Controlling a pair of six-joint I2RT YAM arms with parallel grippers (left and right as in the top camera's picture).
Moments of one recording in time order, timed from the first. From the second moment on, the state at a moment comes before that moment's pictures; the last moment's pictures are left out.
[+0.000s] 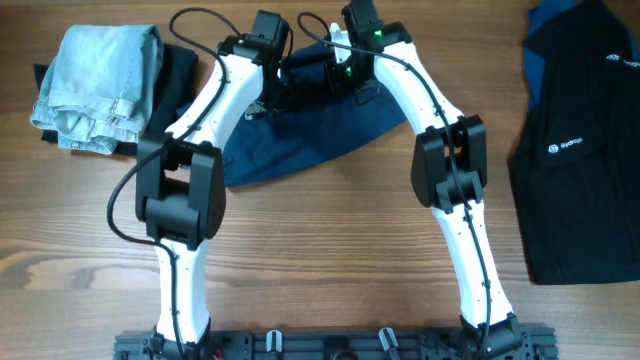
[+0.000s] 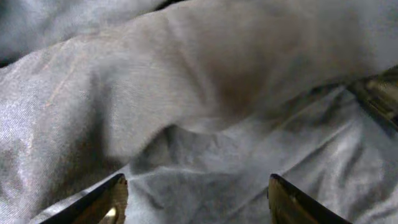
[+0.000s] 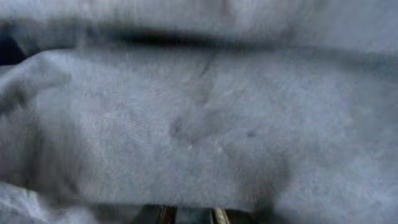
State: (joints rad) left arm -0.30 2.25 1.87 -0.96 0.04 -0.44; right arm 0.35 2.67 2.42 -0.97 -0.33 0.08
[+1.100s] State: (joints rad) left arm -0.29 2.25 1.87 -0.93 0.02 -0.48; right arm 0.13 2.47 2.42 -0.83 -0.25 0.18
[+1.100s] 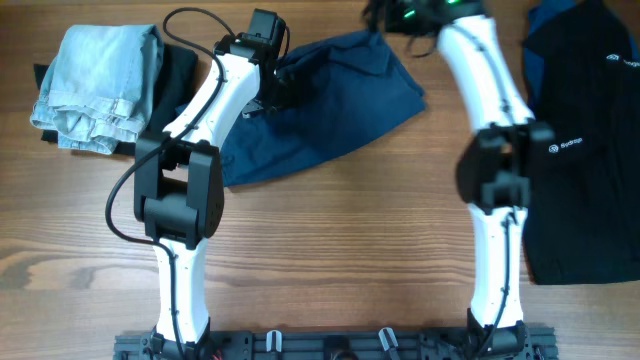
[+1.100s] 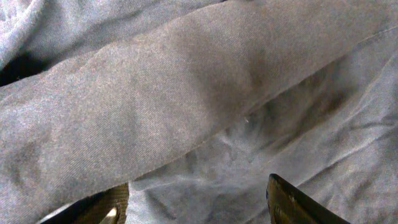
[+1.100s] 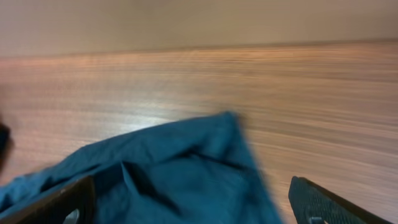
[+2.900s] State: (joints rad) left arm -0.28 2.19 1.87 -0.94 0.01 -0.47; right arm 0.00 2.34 2.26 -0.98 -0.25 0.12
